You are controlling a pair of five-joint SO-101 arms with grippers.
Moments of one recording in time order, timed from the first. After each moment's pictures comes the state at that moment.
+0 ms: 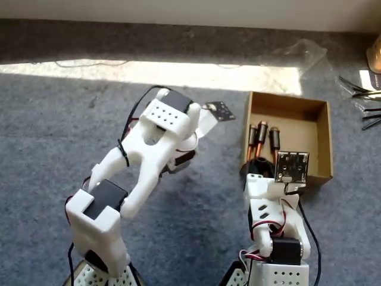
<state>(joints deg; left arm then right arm) 19.8 15.7 -3.8 94.7 -24.5 -1.5 -104.5 89.9 49.9 1.7</state>
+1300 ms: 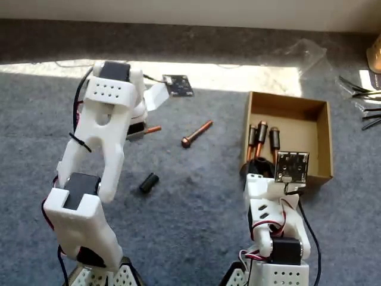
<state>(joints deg) 1.6 15.7 -17.5 99.6 -55.8 -1.6 -104.5 89.9 49.9 1.7</state>
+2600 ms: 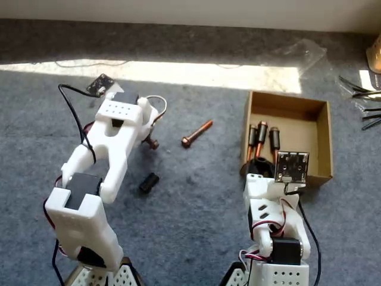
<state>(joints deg) 4.3 15.7 10.0 58.3 66.5 -1.6 -104.5 89.9 49.9 1.7</state>
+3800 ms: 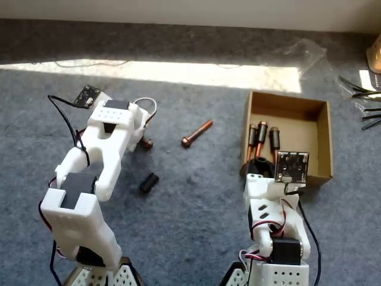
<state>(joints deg) 0.5 15.7 15.2 51.0 73.4 -1.6 -104.5 89.9 49.9 1.7</state>
